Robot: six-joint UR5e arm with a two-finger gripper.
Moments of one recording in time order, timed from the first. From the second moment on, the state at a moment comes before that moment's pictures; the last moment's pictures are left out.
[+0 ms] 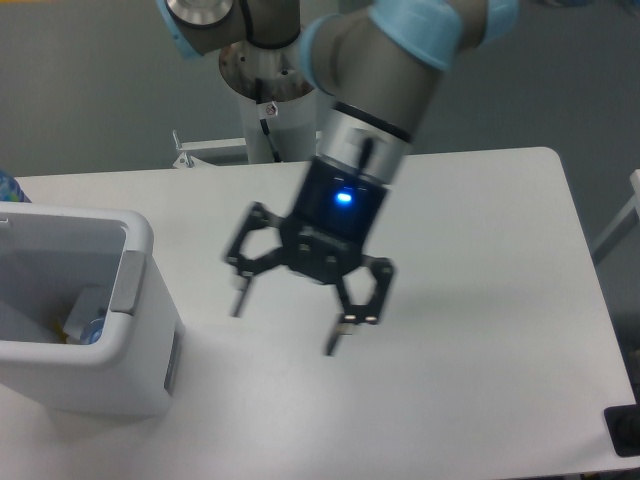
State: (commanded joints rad) arm 2.57 -1.87 -1.51 -0.81 0.83 0.58
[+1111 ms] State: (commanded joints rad) arm 2.58 -1.92 -1.62 -0.83 1.44 0.95
